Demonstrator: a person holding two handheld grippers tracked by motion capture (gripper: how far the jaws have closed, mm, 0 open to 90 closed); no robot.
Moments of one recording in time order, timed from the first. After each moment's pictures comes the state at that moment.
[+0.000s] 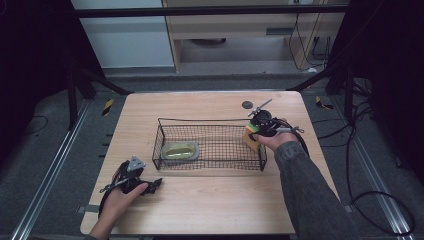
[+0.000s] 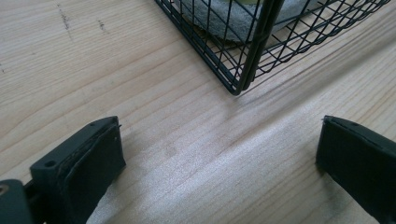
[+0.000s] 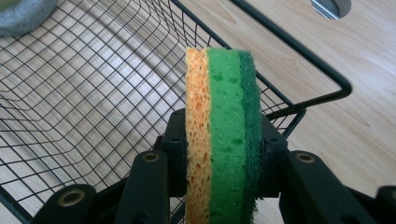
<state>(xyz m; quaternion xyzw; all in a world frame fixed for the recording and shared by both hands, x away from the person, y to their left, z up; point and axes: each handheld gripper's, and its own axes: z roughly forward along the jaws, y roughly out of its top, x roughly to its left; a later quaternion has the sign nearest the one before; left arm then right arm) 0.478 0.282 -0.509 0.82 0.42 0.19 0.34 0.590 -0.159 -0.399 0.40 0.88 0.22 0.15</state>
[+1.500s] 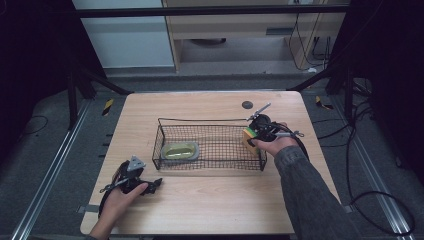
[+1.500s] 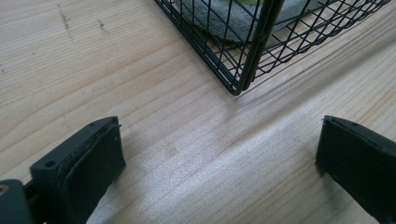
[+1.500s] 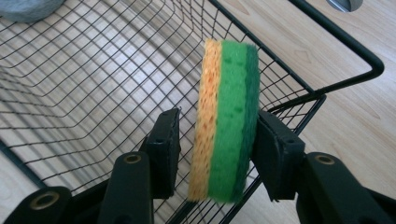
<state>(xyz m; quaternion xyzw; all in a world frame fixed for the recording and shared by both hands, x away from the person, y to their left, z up) 0.478 0.282 -0.509 0.82 0.42 0.19 0.34 0.575 -0.155 -0.400 0.39 0.88 0.21 0.15</state>
